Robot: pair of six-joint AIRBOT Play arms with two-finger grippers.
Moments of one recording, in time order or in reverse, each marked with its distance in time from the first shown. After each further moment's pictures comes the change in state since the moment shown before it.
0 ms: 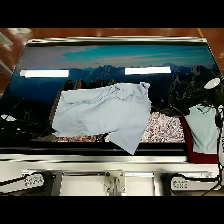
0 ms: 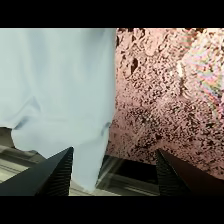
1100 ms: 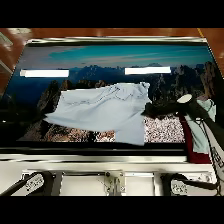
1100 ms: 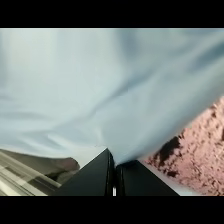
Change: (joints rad) left arm -0.018 0.269 0.168 -0.019 -0.029 0.022; right arm 0.229 0.106 -0.264 0.310 -0.401 -0.133
